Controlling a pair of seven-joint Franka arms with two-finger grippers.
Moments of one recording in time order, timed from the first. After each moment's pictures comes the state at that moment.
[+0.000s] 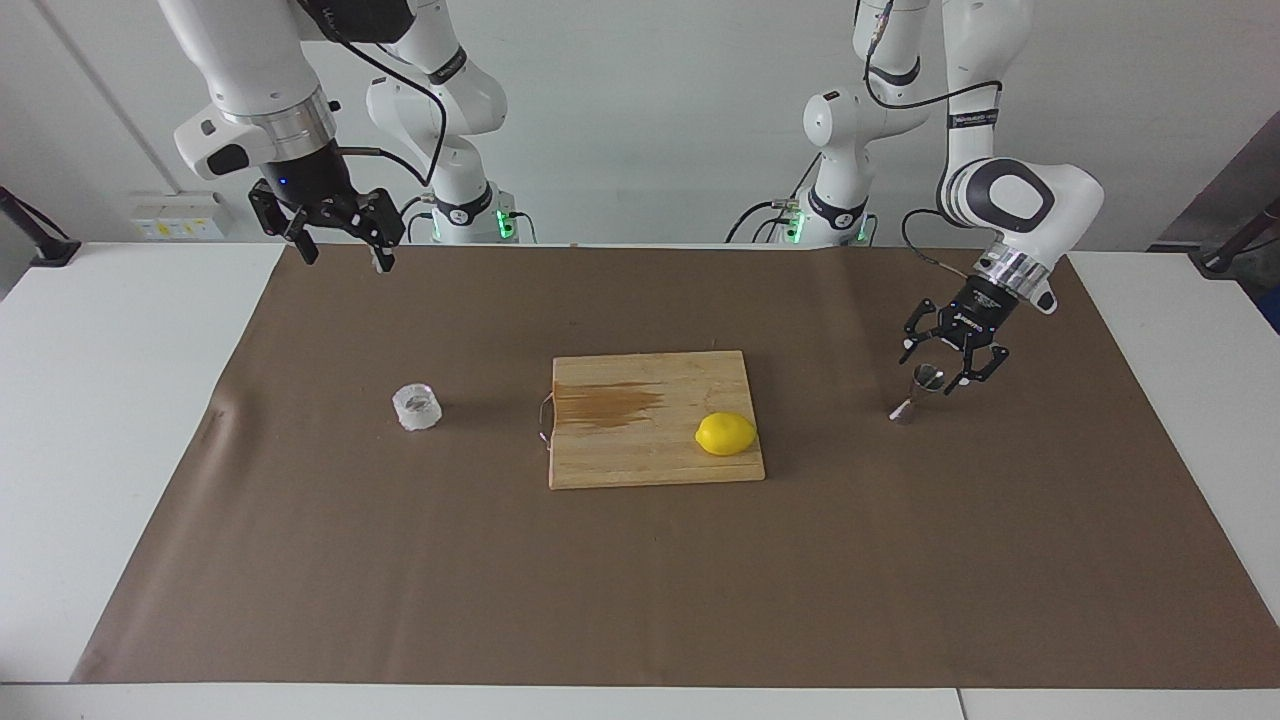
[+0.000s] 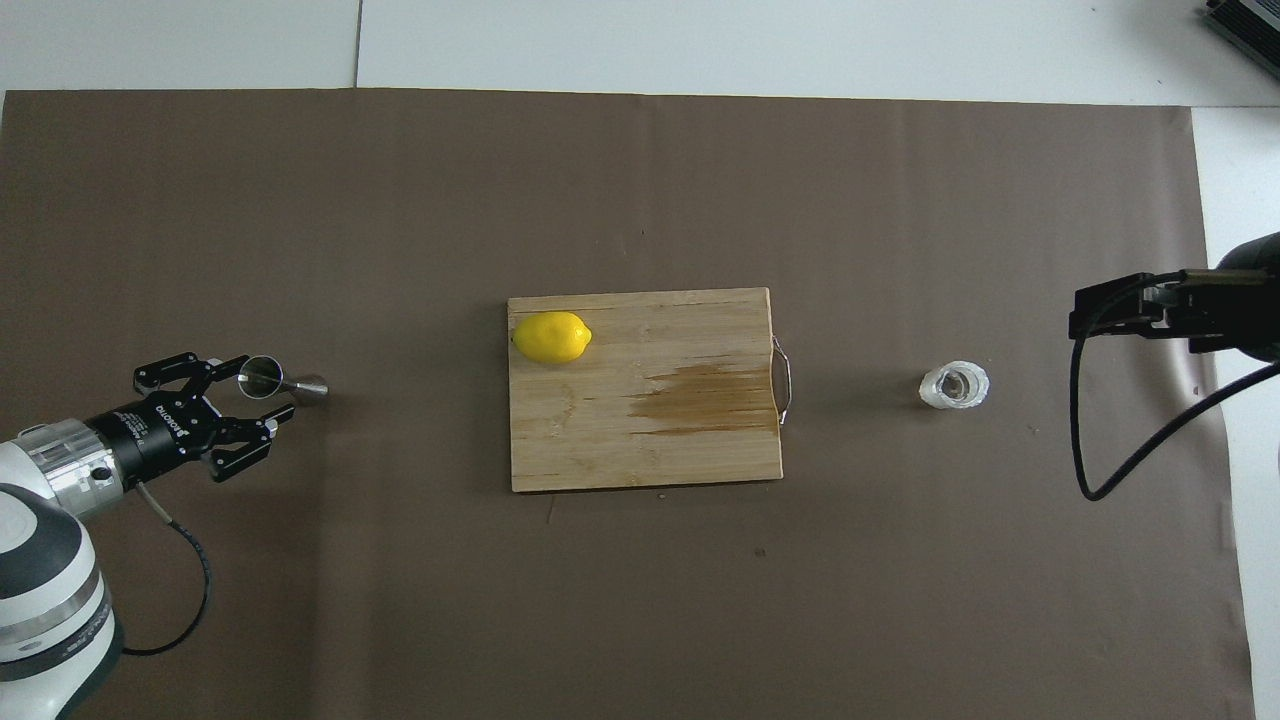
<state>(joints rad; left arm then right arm) 0.26 -0.14 -0.14 -2.50 -1.25 2.44 -1.22 0.02 -0.05 0.03 -1.60 -0.01 1.58 0.18</state>
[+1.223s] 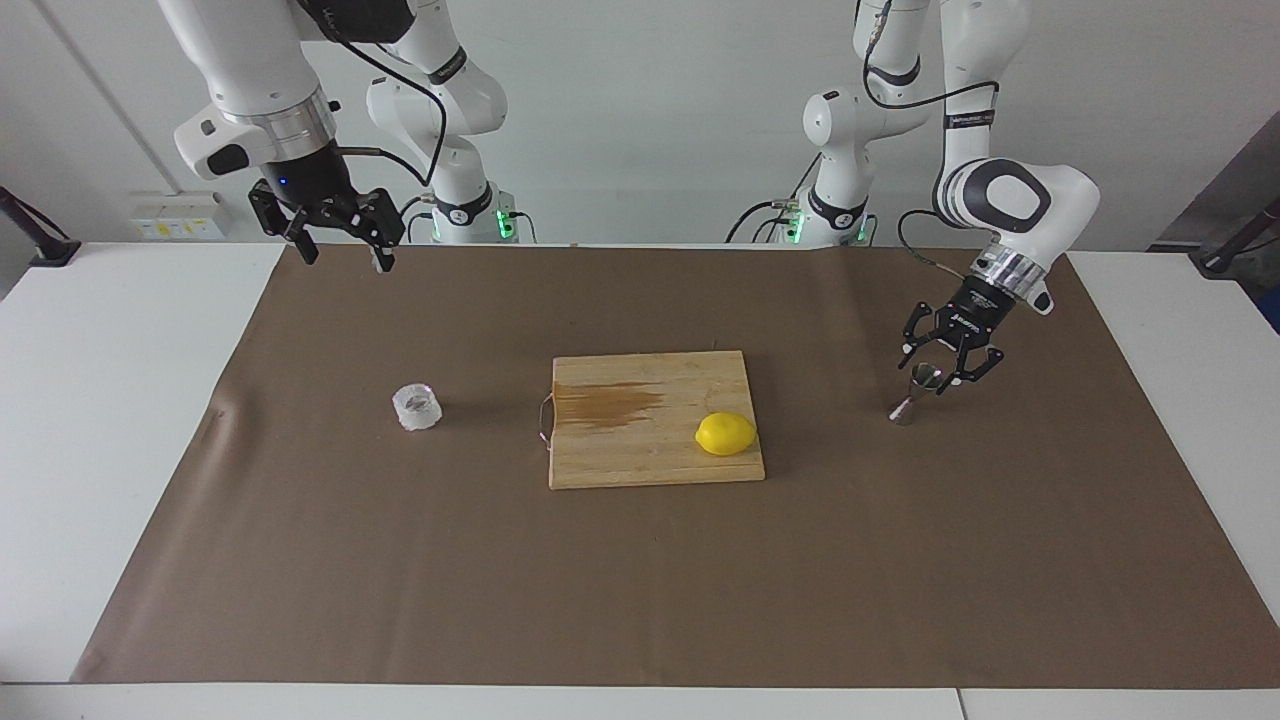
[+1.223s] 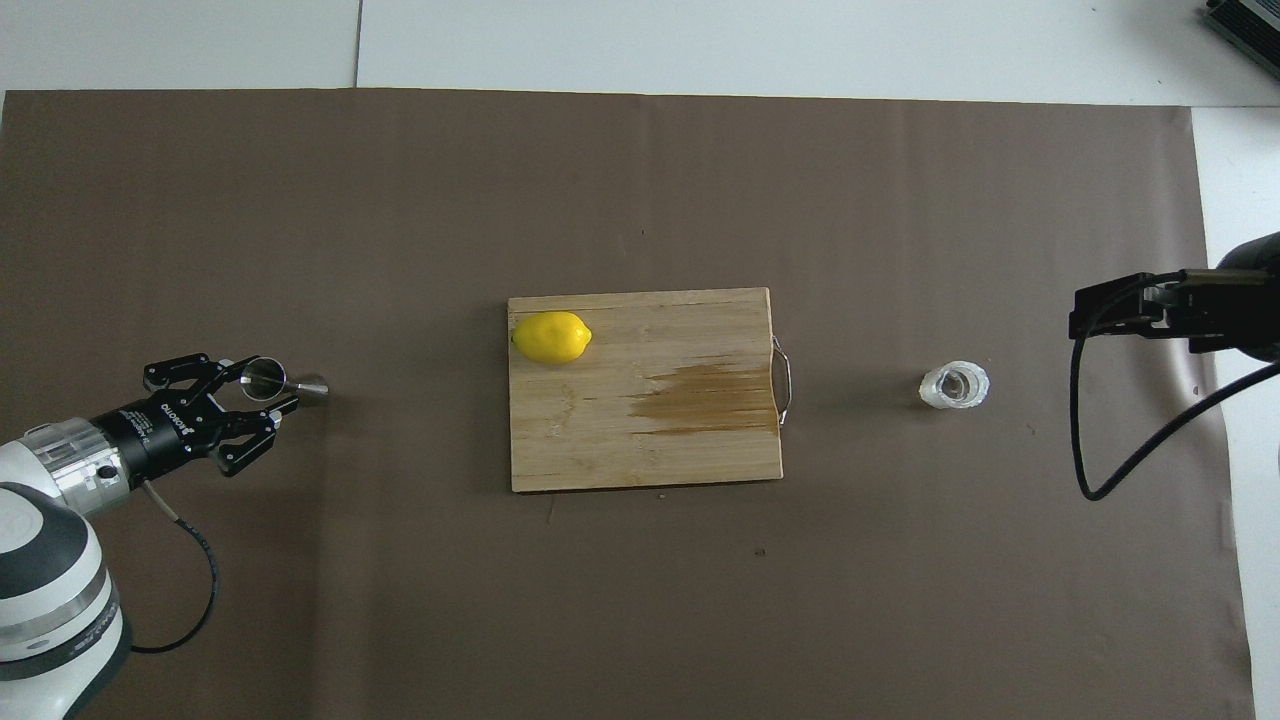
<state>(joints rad) 0.24 -0.14 -0.14 -2.50 -1.27 2.45 -1.22 0.02 -0.05 0.03 -1.60 -0.01 1.58 0.18</state>
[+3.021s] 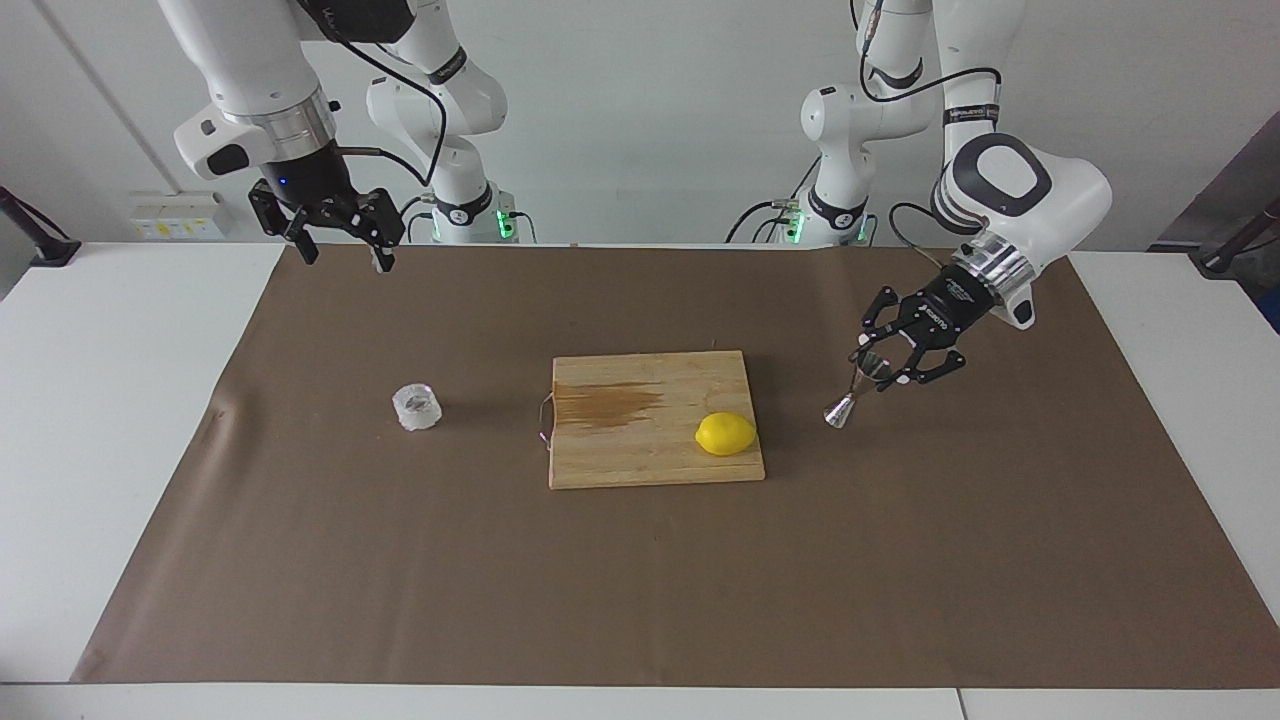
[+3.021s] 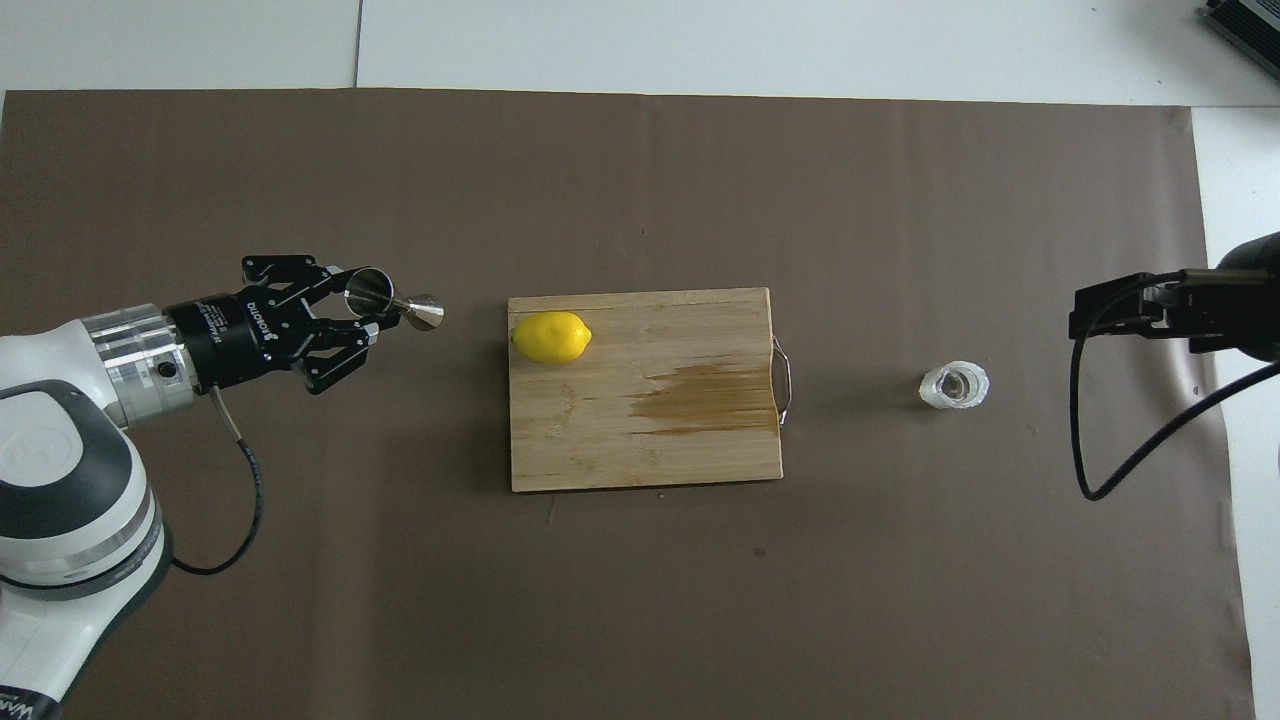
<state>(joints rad) 0.02 -0.08 -0.16 -2.22 -1.28 2.33 -1.49 0.02 -0.05 0.03 -1.60 -0.01 1.58 0.18</state>
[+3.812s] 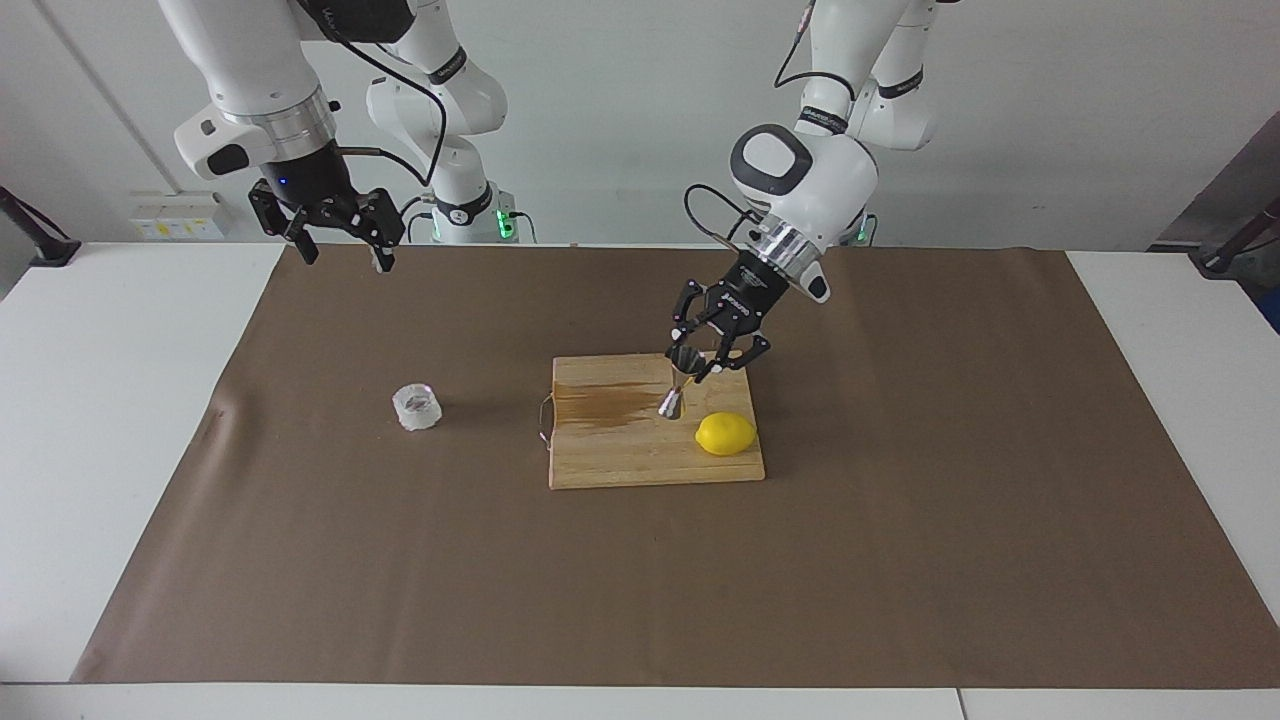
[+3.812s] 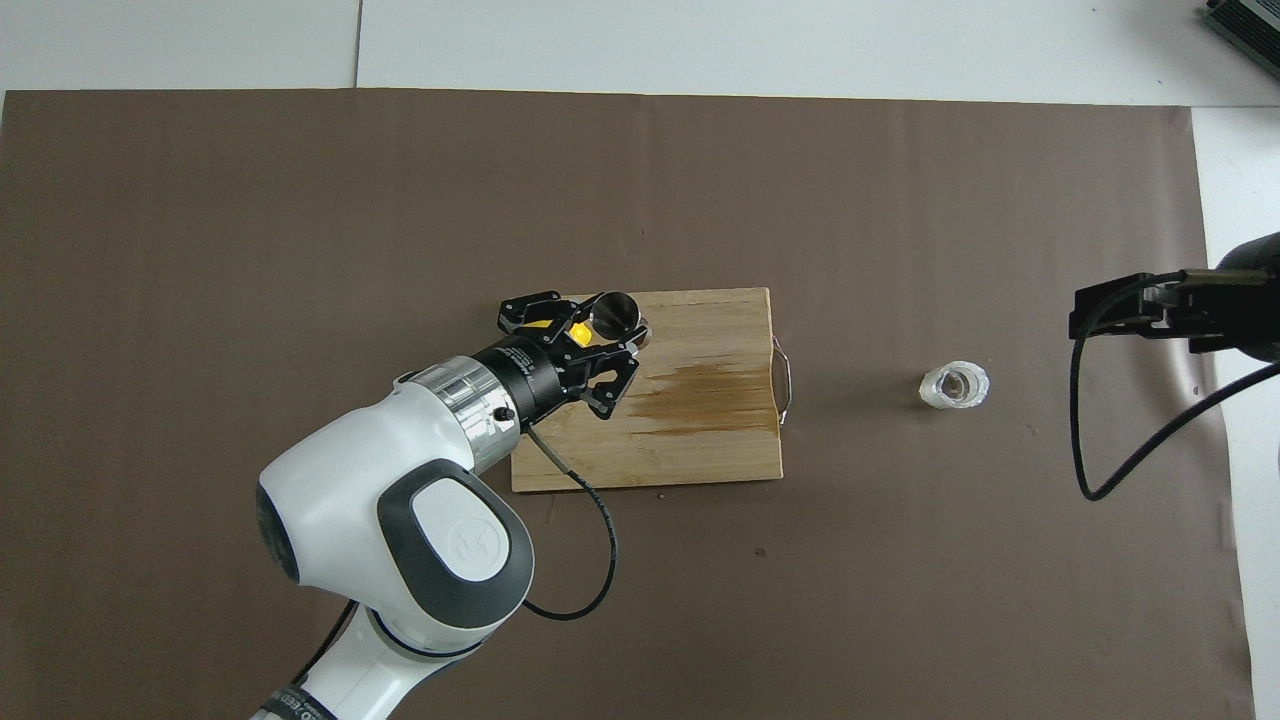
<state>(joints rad) -0.58 0.08 -0.16 -2.08 -1.46 2.99 -1.79 0.02 -0.05 0.03 -1.60 -0.01 1.58 0.18</state>
